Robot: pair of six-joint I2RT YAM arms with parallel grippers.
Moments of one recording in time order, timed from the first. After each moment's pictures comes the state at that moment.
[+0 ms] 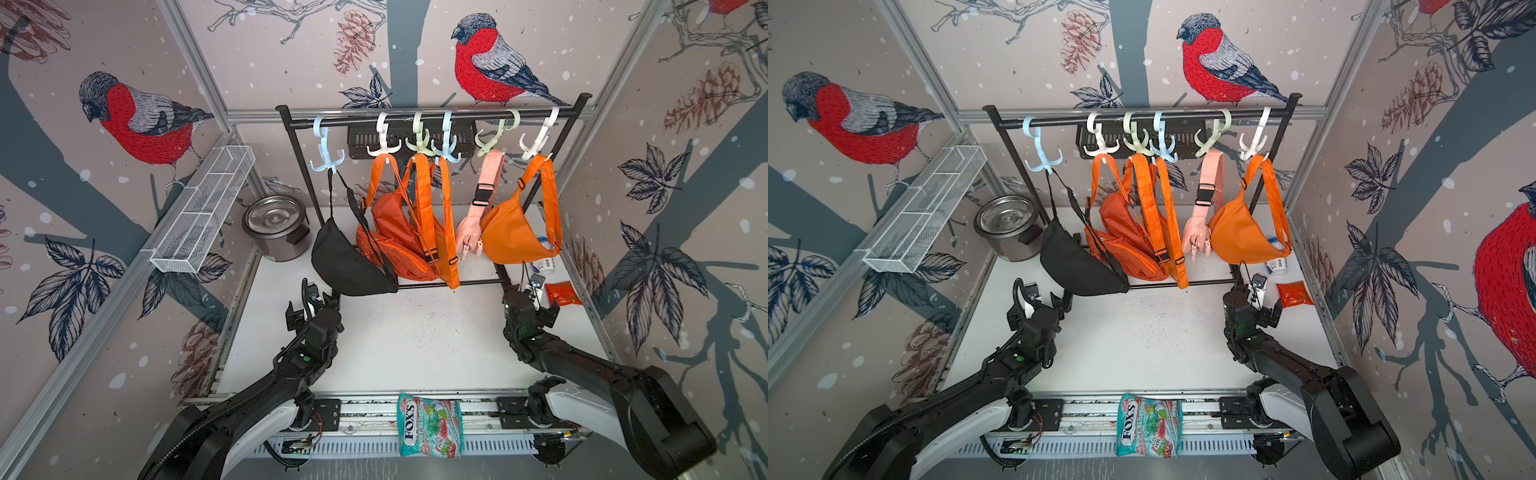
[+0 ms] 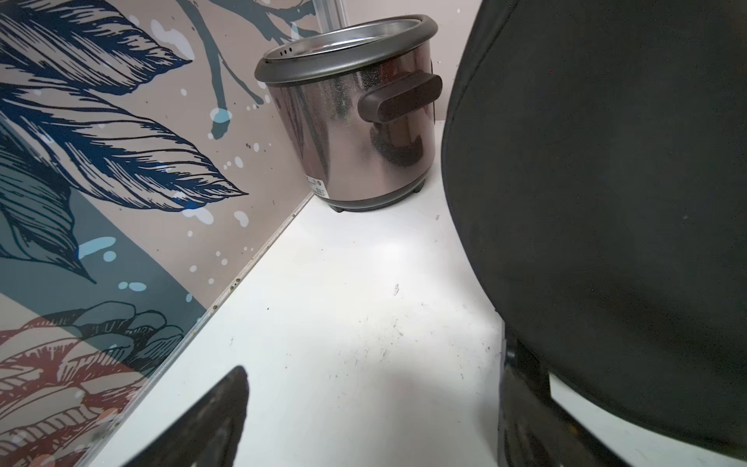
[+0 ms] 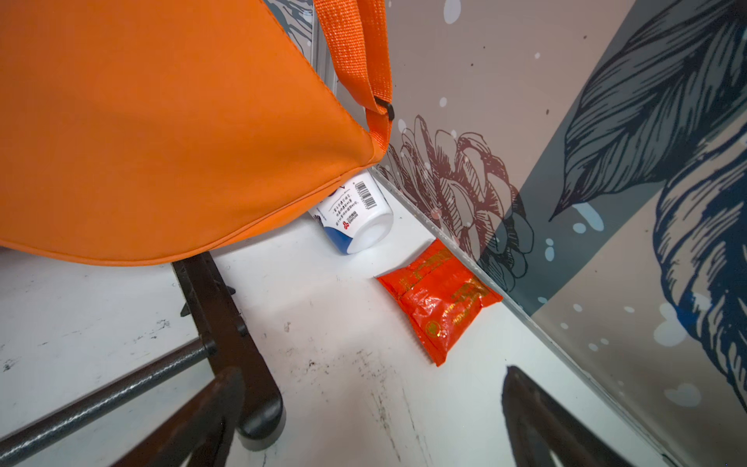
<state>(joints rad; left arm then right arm) -0.54 0.86 0.15 0.29 -0.96 -0.18 0.38 1.14 0.22 0.44 0.94 0.23</state>
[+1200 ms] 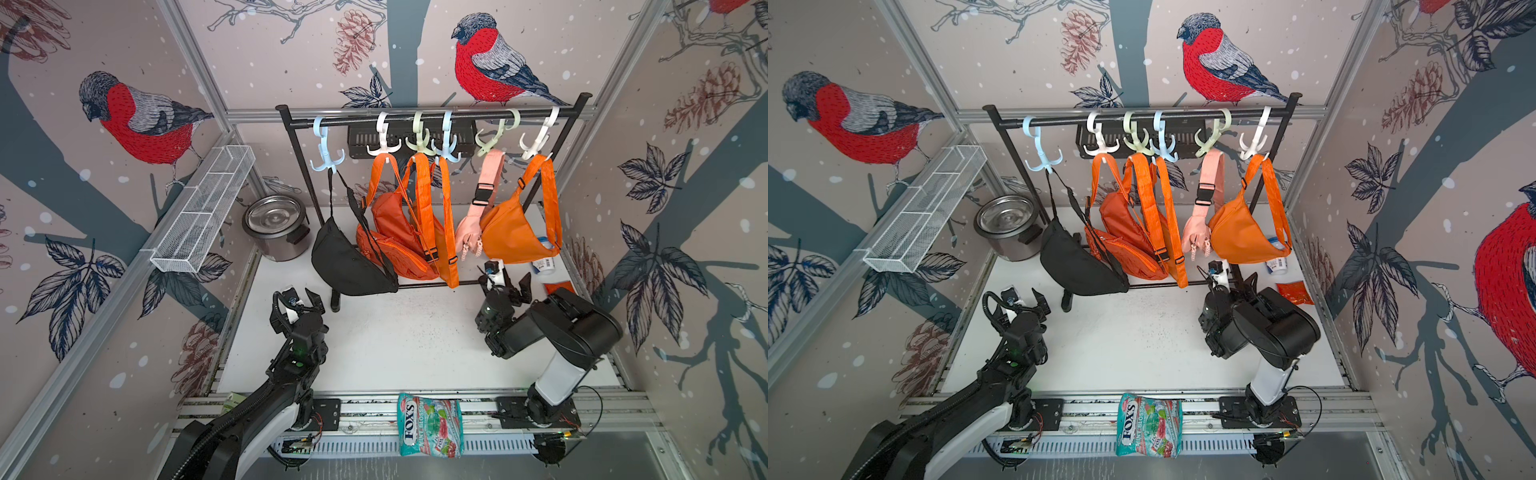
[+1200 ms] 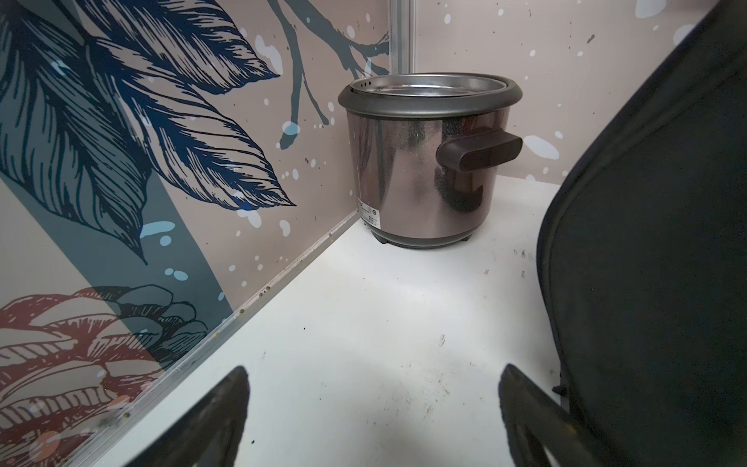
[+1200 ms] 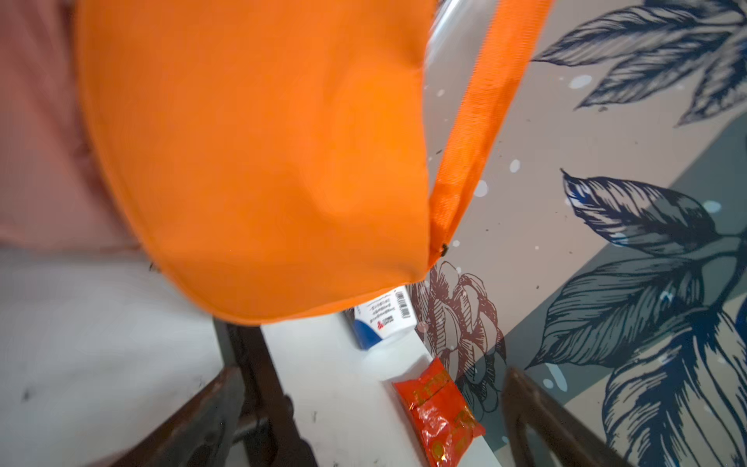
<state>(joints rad) -0.36 0.81 0.04 0.57 -0.91 -0.13 0.53 1.65 0.28 1.41 1.10 -0.49</state>
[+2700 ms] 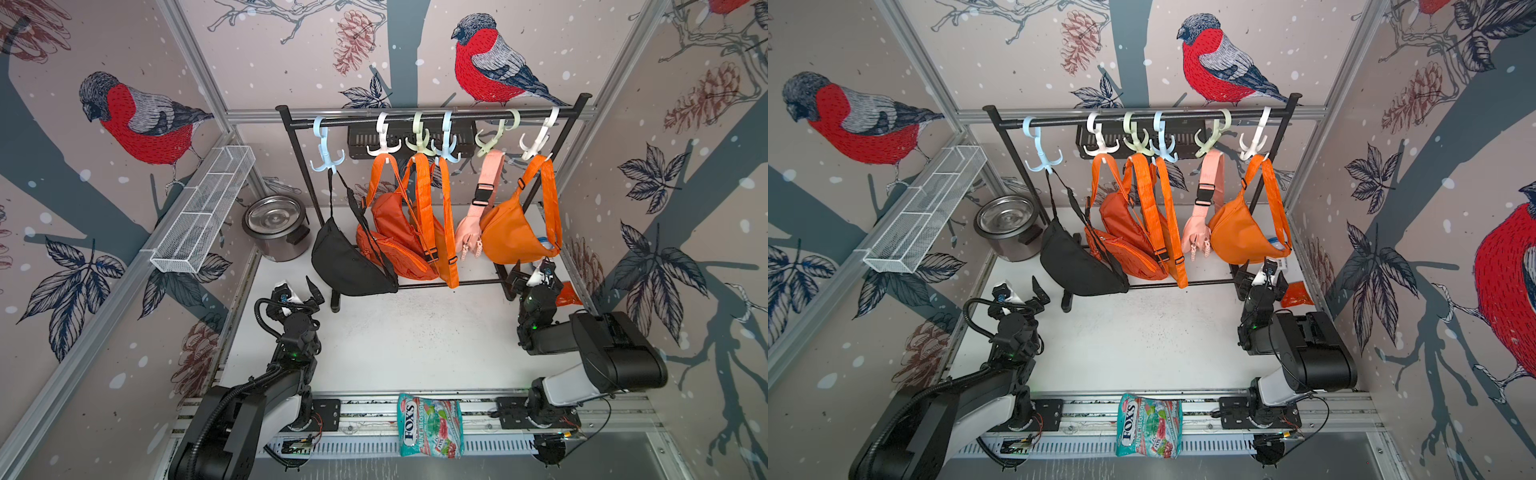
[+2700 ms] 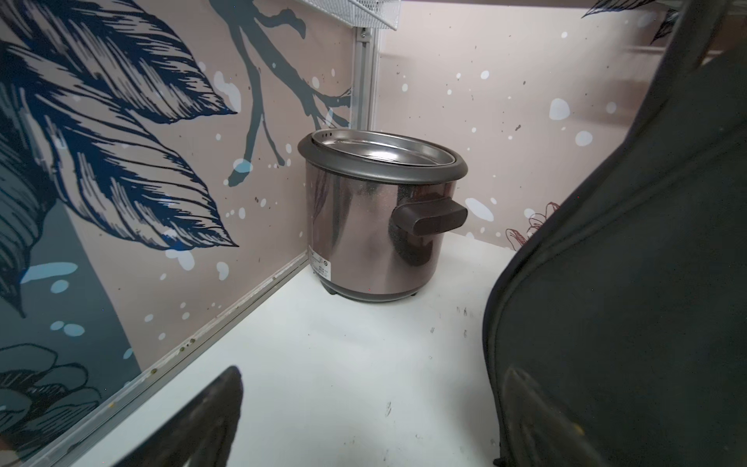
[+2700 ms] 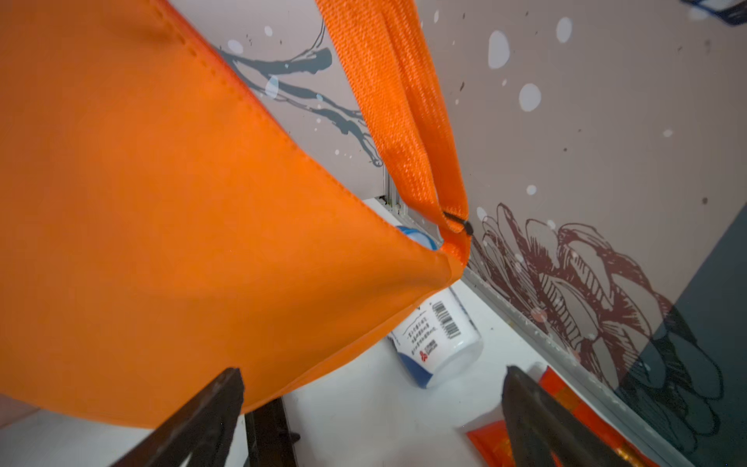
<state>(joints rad) -0.19 1.07 0.01 1.06 -0.59 -0.10 0.08 1.51 0.20 1.22 0.42 0.05</state>
